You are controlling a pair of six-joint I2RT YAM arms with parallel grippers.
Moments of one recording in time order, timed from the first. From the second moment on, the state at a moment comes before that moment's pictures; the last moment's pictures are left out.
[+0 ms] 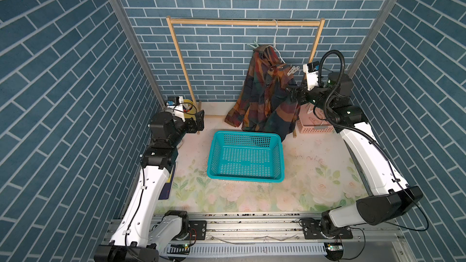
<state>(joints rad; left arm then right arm) -0.07 1.01 1.05 -0.23 0.17 -0.17 0.34 1.49 1.72 -0.44 -0.22 -0.04</state>
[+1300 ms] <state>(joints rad) -0.07 1.00 1.05 -0.27 0.18 -0.16 0.37 1.70 1.95 -0.48 -0.25 -0.09</state>
